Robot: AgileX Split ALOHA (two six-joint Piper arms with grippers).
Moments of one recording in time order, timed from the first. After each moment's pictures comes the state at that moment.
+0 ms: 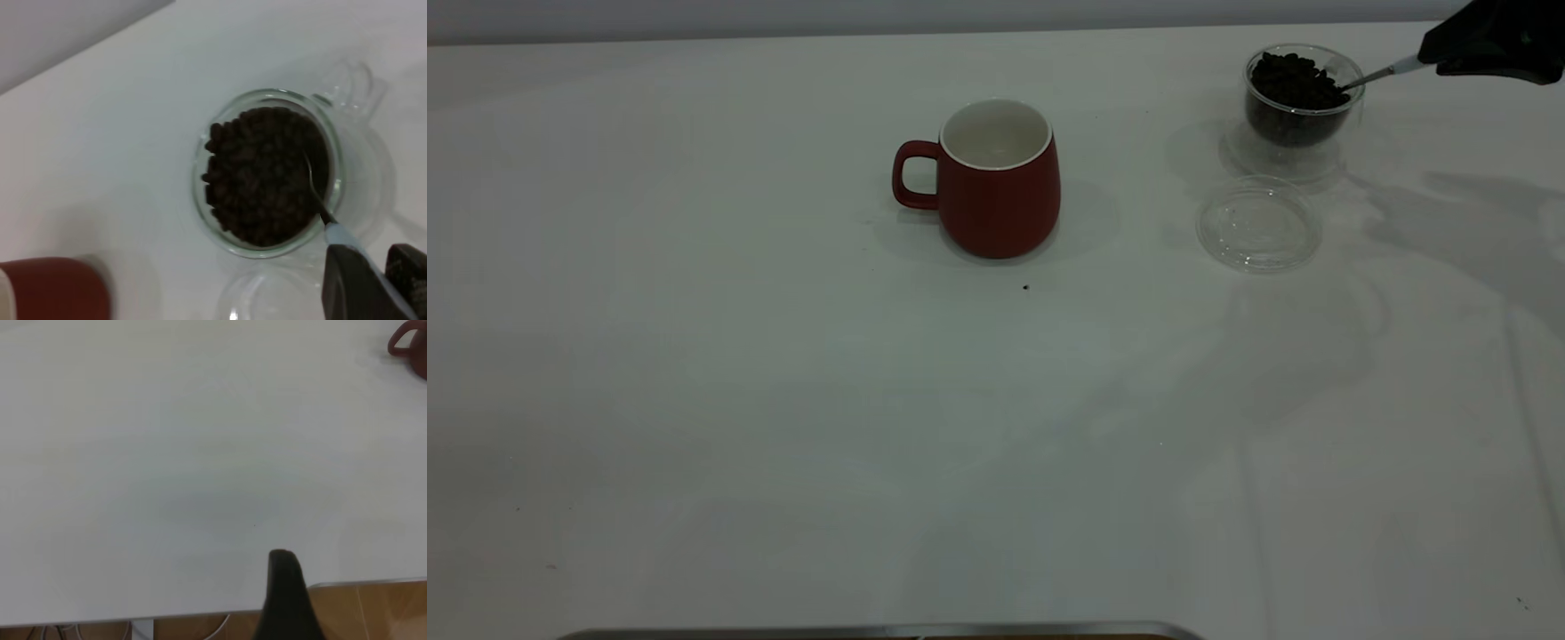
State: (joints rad) left arm -0.03 -0.02 -0.49 -0.01 1.14 0.01; right arm -0.16 2.17 -1.09 1.77 0.52 -1.50
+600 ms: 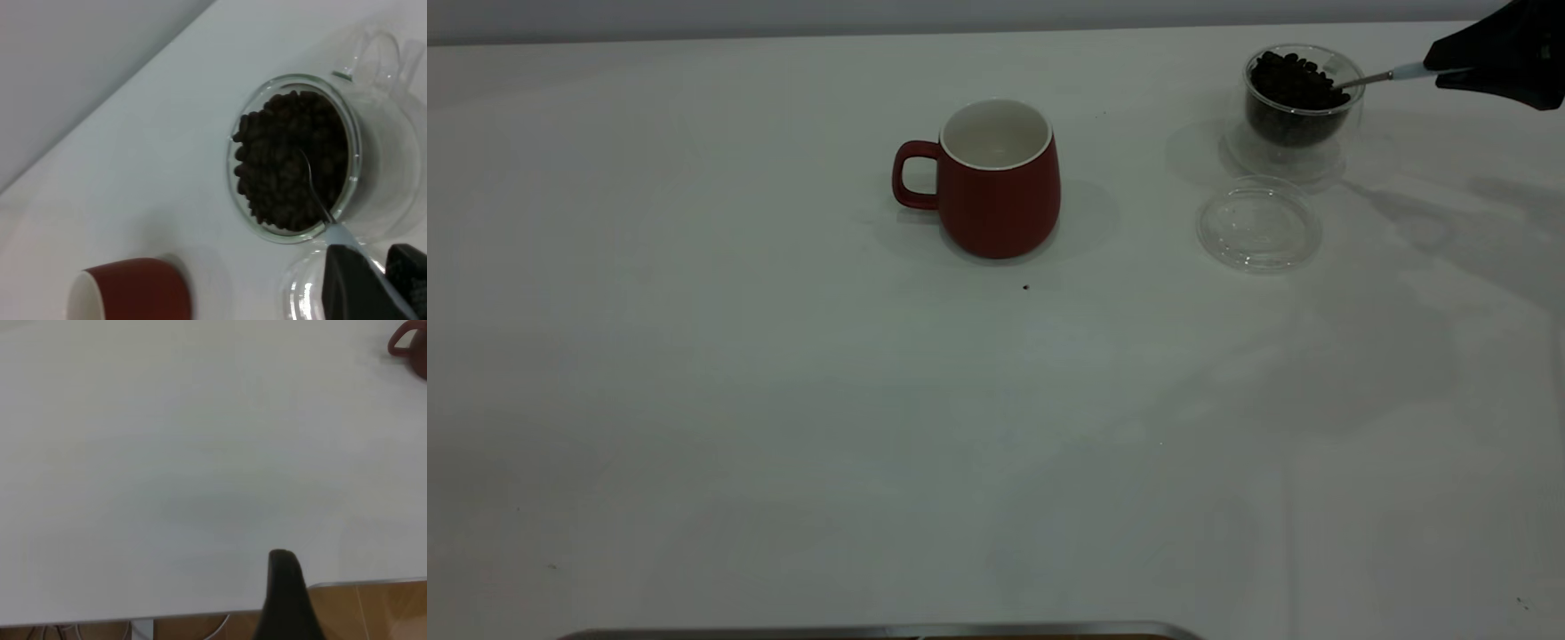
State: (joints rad) left arm -0.03 -0.02 -0.49 -0.01 1.14 0.01; right arm -0.26 2.26 -1.09 1.77 0.76 -1.40
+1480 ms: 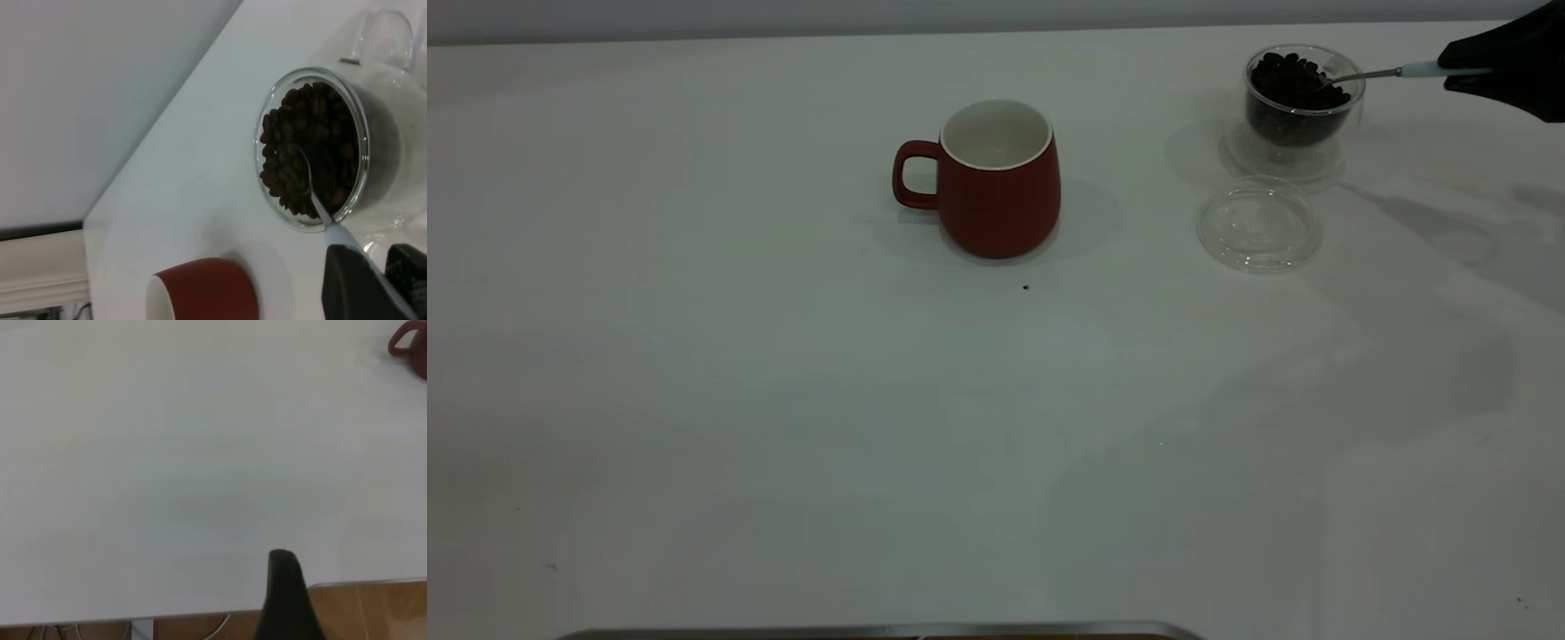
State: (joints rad) left arm -0.03 -0.02 -0.49 -0.01 1.14 0.01; right arm -0.32 2.32 -1.10 1.77 0.91 -1.28
